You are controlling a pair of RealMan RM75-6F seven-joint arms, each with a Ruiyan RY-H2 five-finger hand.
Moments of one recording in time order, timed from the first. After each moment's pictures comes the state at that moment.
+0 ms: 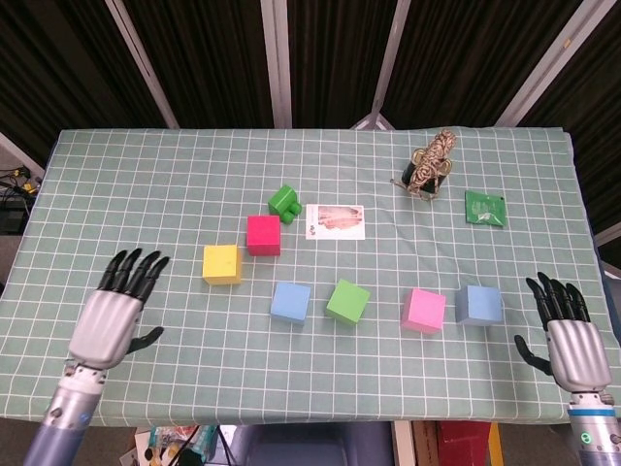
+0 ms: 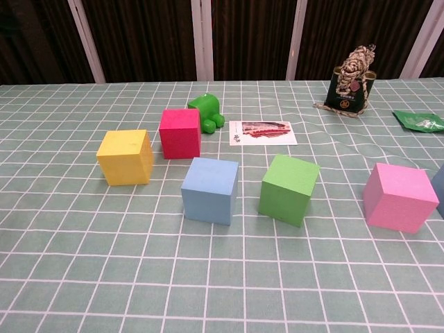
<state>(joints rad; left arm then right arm) -0.47 -1.22 0.24 -2.05 1.44 1.75 0.56 0.08 -1.12 0.06 -1.67 -1.48 1.46 -0.07</state>
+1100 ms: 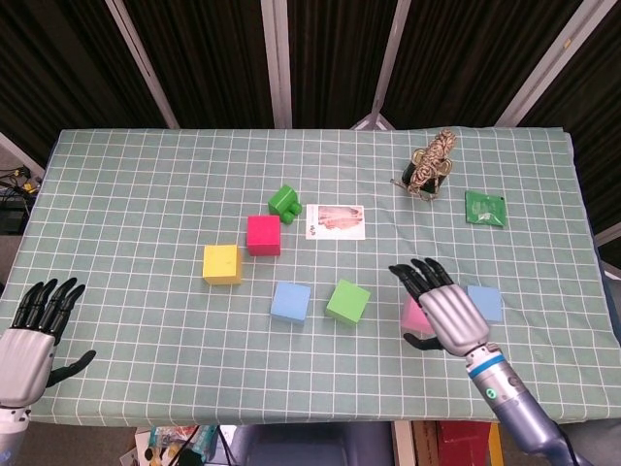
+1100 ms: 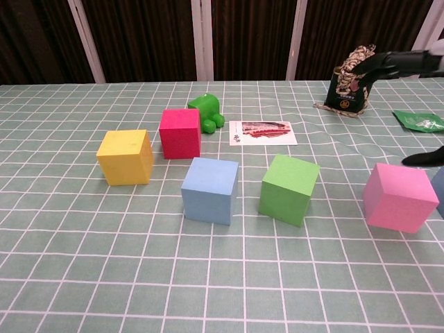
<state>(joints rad) -0.15 -1.22 0.17 -1.58 1.63 1.78 0.12 0.45 -1.07 0.16 -2.10 -1.28 1.04 -0.37</state>
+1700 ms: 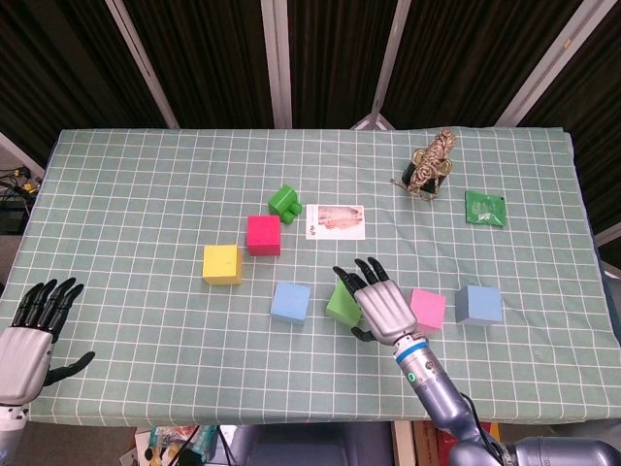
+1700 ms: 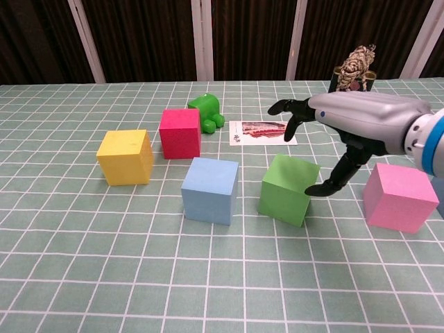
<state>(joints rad) -0.12 -1.19 0.12 -1.61 1.64 1.70 0.07 0.64 -1.46 0.18 -1.97 -0.97 1.13 -0.75</state>
